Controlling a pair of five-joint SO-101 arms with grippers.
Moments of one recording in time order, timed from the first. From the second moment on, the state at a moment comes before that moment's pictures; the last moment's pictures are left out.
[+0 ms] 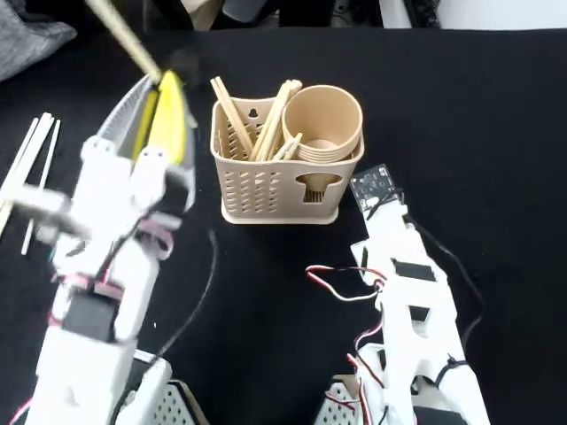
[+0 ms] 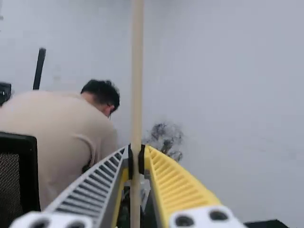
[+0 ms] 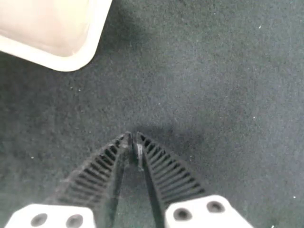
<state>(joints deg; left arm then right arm) 10.7 -67.5 53.4 3.5 10.6 8.6 -37.1 77.8 25.0 29.8</state>
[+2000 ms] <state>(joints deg) 26.0 -83.4 58.9 28.7 -8.4 8.6 -37.1 77.8 25.0 29.8</state>
